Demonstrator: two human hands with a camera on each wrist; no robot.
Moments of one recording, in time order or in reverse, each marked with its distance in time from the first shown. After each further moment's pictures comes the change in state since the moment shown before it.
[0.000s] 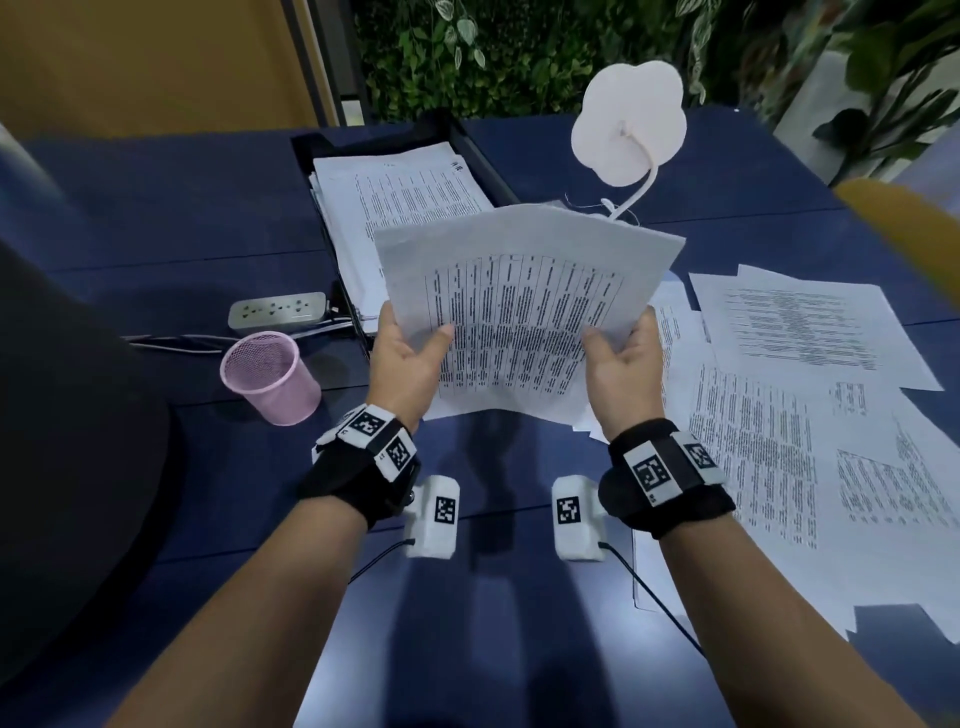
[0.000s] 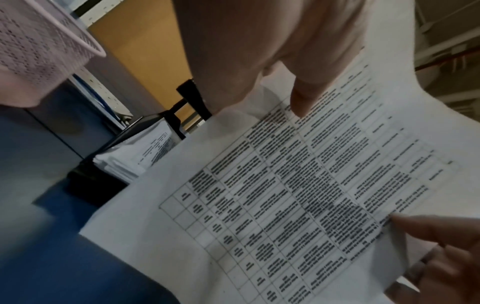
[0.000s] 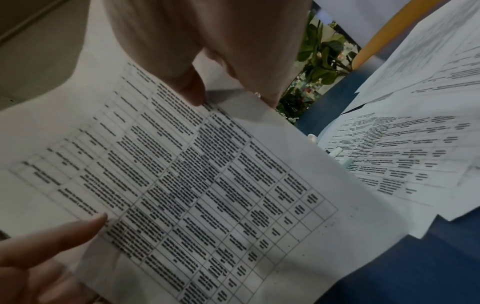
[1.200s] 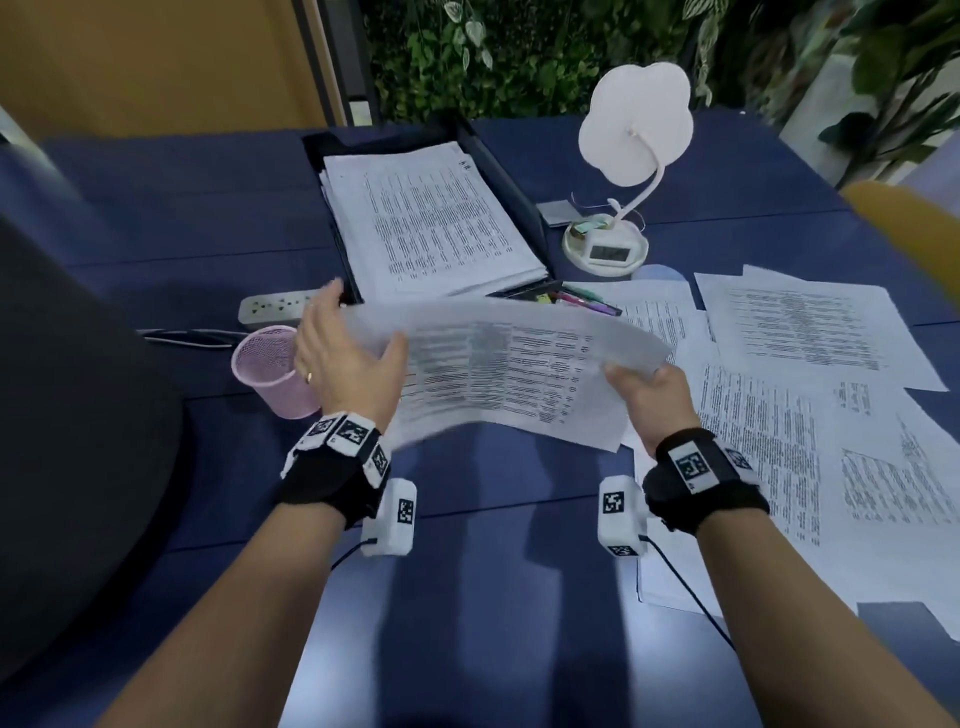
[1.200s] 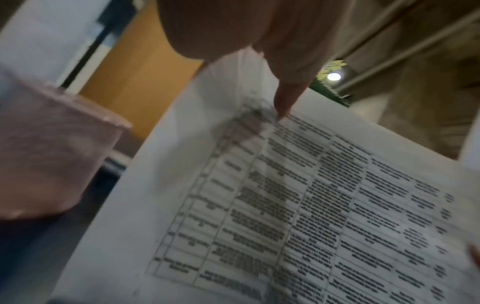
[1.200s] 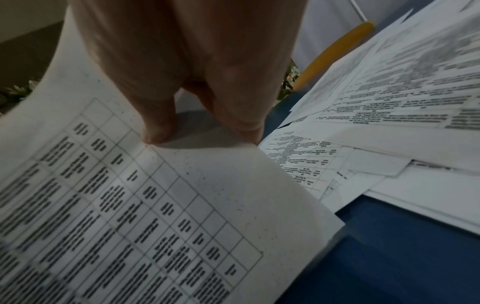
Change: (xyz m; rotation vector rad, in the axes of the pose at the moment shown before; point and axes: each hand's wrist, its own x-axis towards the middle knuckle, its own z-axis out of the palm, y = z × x) left_hand 0.007 -0.019 -0.051 0.803 0.409 0.247; right_hand 0.002 0.032 -0.045 -0.074 -0.065 0.317
